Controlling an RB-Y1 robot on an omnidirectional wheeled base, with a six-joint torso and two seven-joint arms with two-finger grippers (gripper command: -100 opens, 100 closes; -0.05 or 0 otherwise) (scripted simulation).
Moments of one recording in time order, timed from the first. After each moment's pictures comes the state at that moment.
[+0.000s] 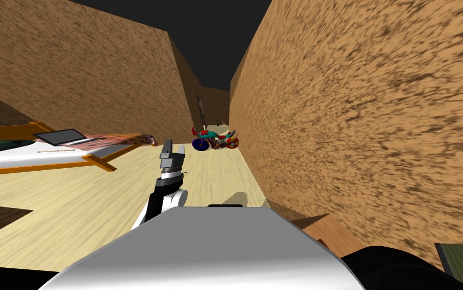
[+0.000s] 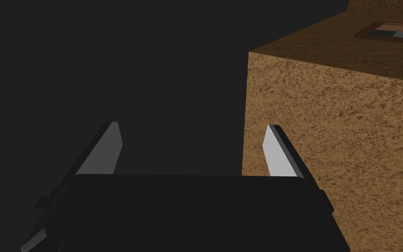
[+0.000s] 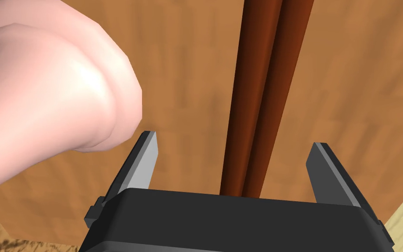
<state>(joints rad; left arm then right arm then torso) 0.46 -0.01 0.00 -2.27 0.03 -0.52 -0.13 0.70 -1.31 0.53 -0.75 0.58 -0.74 0.23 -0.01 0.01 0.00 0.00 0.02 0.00</state>
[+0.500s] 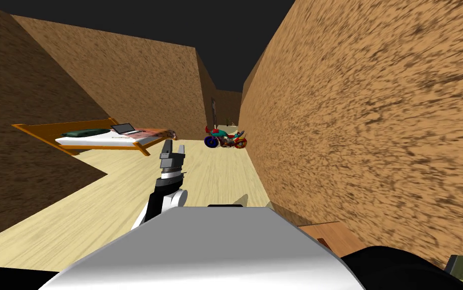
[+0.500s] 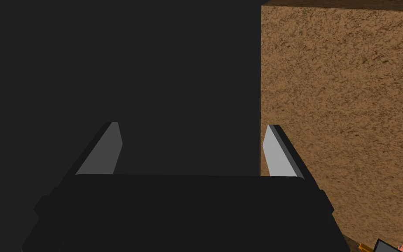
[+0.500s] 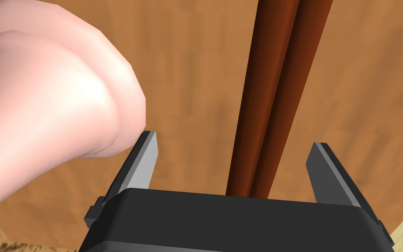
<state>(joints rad) 0.46 -0.01 0.00 -2.27 0.03 -0.52 -0.13 0.67 -1.28 0.56 -0.72 0.57 -0.74 0.11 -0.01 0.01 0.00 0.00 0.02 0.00</state>
